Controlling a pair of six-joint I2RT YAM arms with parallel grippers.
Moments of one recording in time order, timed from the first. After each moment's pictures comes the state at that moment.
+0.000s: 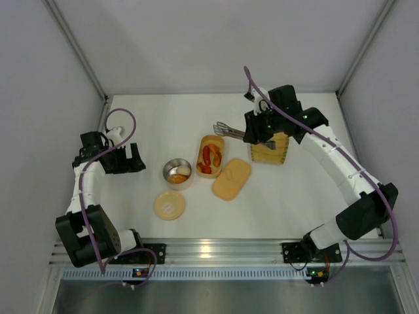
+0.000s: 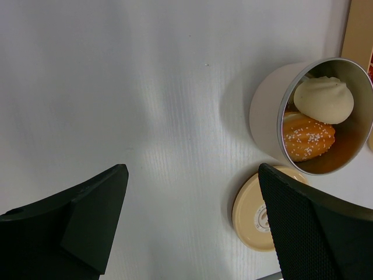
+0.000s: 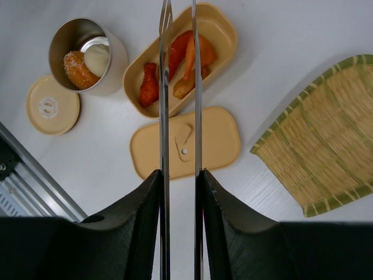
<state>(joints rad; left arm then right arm) 0.33 1.28 0.93 -0.65 0.48 0.19 0.49 1.50 1.55 -0.83 -0.32 -0.02</state>
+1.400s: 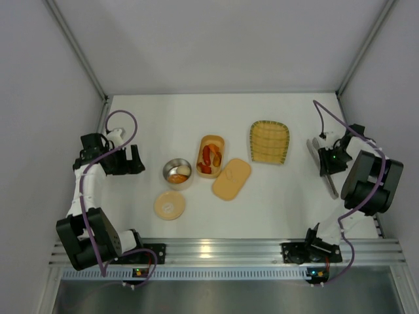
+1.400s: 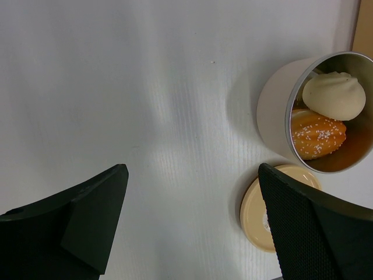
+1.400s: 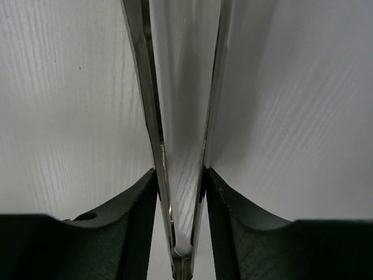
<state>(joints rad) 0.33 1.25 0.90 -0.63 0.46 0.22 -0.40 1.73 1.10 -0.69 -0.23 -0.58</state>
